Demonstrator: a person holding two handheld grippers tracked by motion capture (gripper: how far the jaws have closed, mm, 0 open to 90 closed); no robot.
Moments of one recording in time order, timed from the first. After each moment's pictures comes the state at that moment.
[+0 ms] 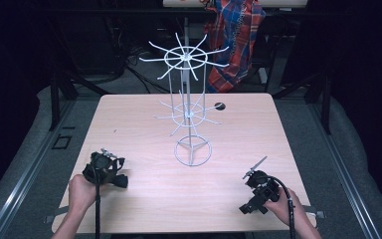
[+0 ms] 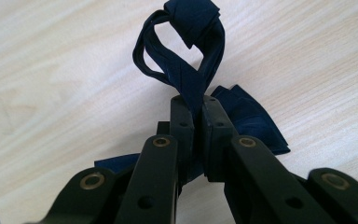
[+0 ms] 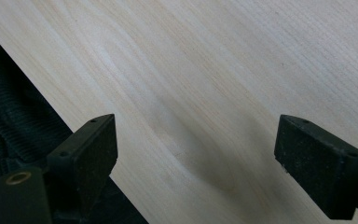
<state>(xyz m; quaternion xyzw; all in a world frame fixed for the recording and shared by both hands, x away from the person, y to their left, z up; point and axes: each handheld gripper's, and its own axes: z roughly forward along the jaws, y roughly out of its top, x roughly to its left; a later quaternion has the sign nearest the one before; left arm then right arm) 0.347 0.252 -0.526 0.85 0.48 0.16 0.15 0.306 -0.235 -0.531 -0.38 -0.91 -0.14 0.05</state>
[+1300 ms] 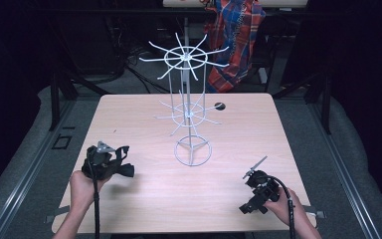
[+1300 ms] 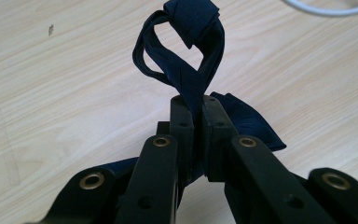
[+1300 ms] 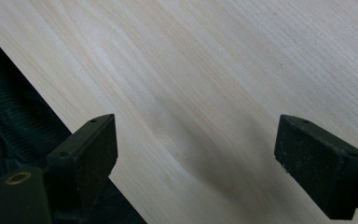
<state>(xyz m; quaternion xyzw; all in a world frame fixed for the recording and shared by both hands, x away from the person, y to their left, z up) 0.340 0.246 -0.494 0.82 0.47 0.18 0.27 0.306 -0.234 -0.532 -0.39 -0.91 -0.15 0.05</state>
